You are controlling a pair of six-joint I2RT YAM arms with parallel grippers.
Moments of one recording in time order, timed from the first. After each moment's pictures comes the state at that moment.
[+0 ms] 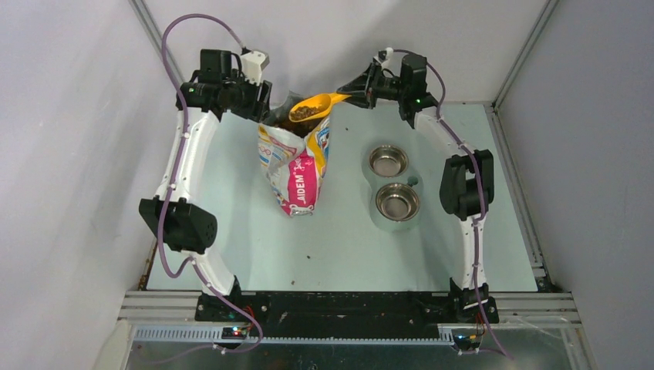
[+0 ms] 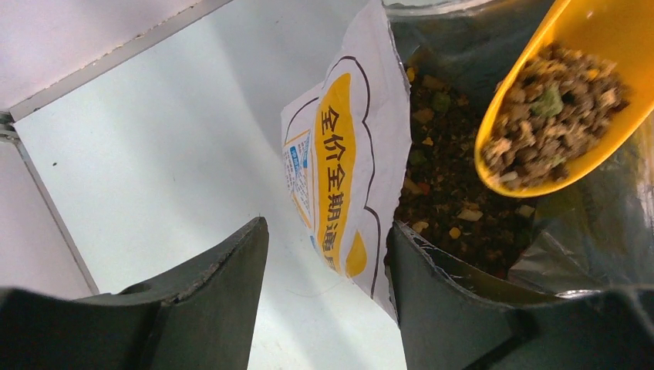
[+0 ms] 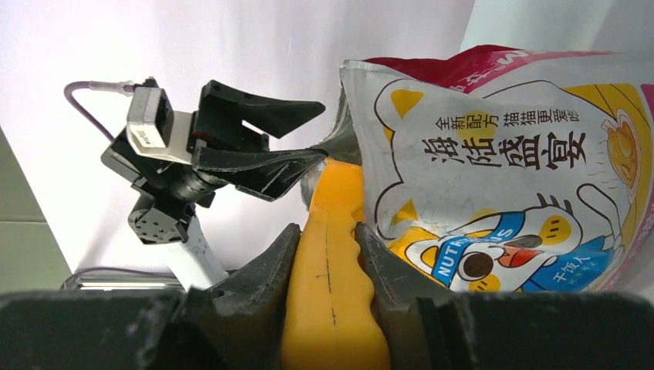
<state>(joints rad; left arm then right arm) -0.11 1.77 2.03 -0.97 0.26 0.27 0.27 2.23 2.02 0.13 -1.04 1.34</state>
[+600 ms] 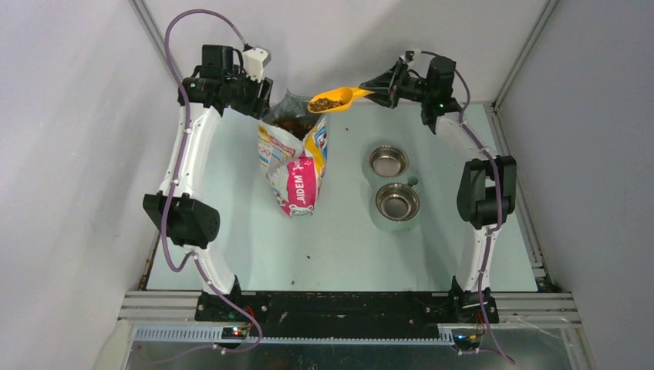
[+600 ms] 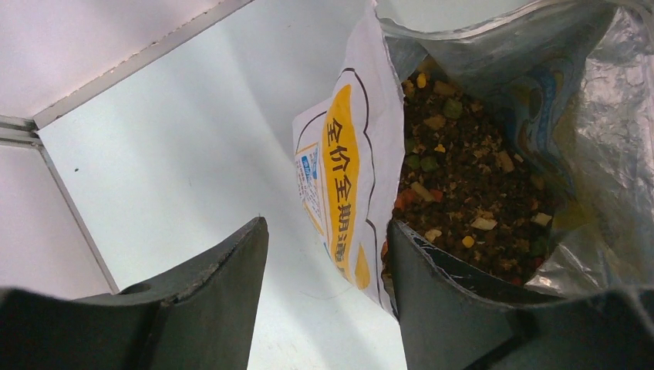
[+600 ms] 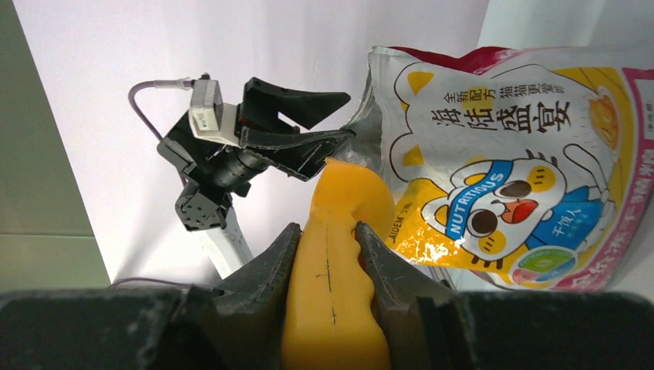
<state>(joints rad) -0.12 1.82 2.12 -1.00 0.24 0.31 0.18 2.08 1.81 0.28 -1.05 1.48</state>
